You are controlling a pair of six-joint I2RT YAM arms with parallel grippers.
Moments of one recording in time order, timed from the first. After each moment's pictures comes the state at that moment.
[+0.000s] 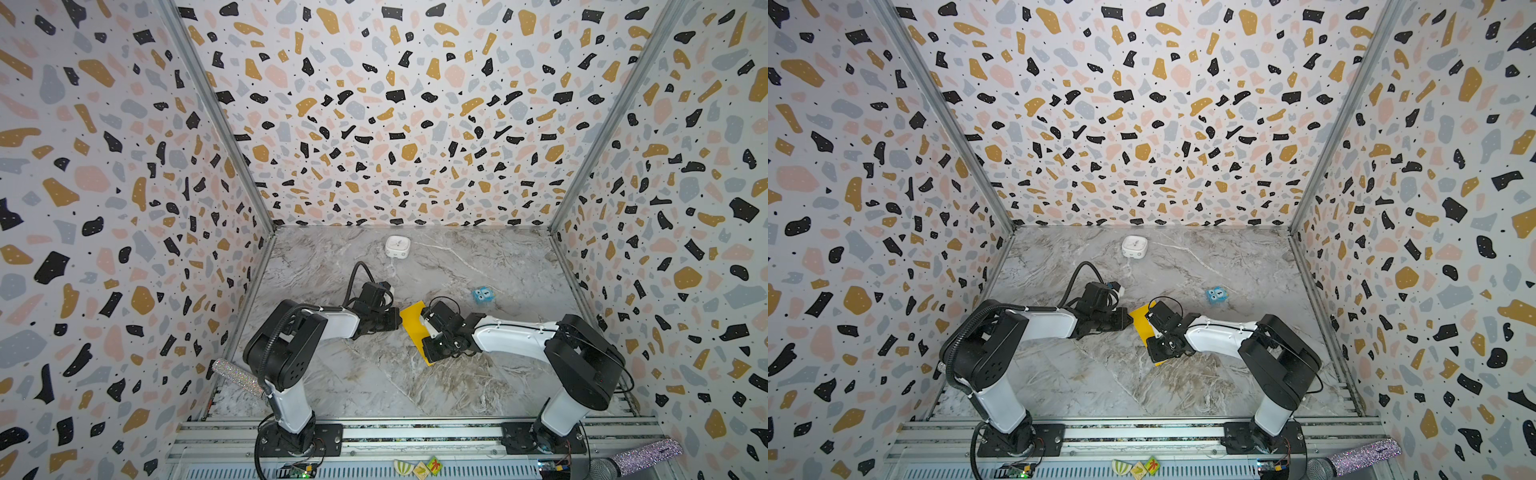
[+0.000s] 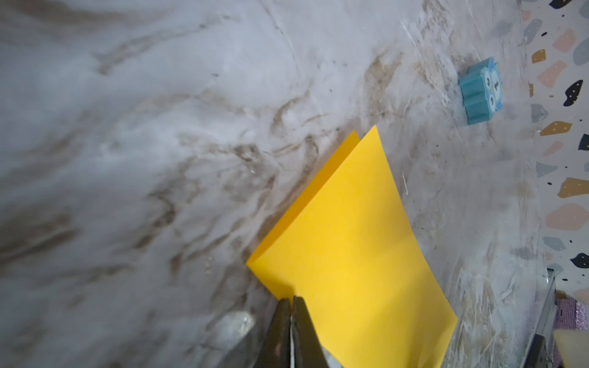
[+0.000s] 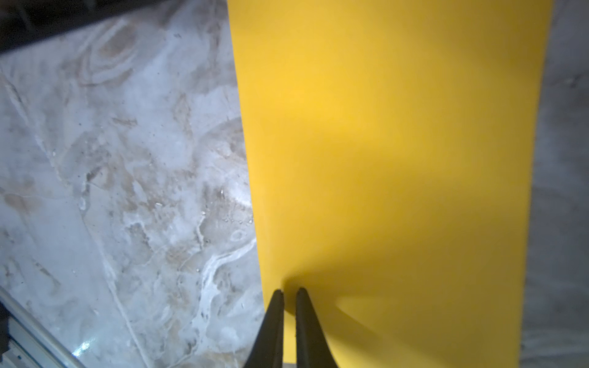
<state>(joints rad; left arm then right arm) -0.49 1.77 0.79 0.09 0.33 -0.50 0.86 1.68 0.90 -0.39 -0.17 0.49</state>
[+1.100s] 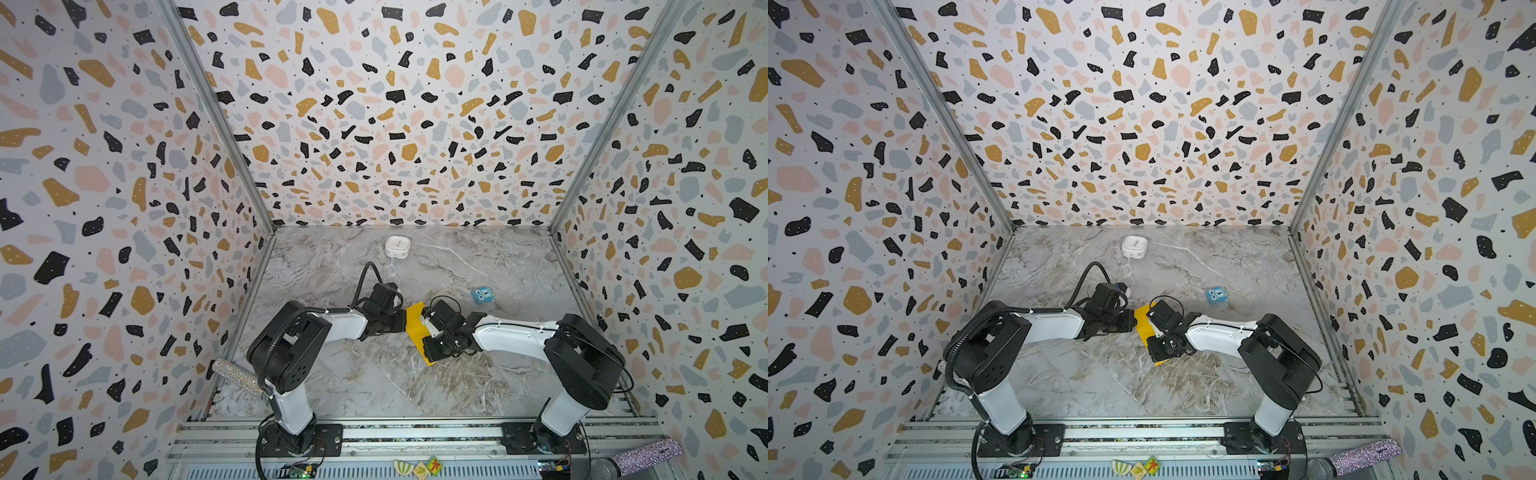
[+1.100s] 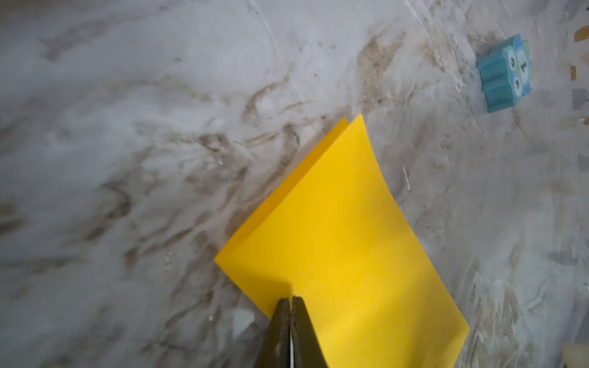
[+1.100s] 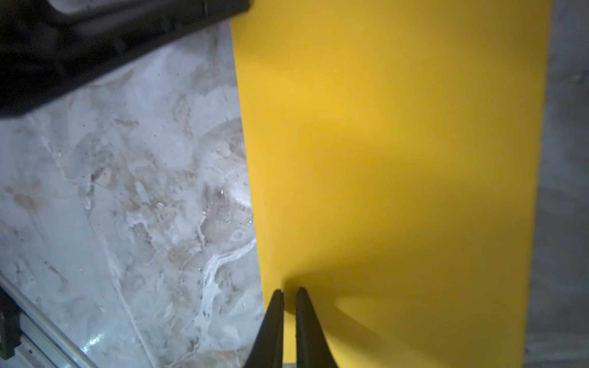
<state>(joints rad) -0.59 1.77 0.84 0.01 0.23 -0.52 0.86 1.68 0.90 -0.39 -0.19 0.49</state>
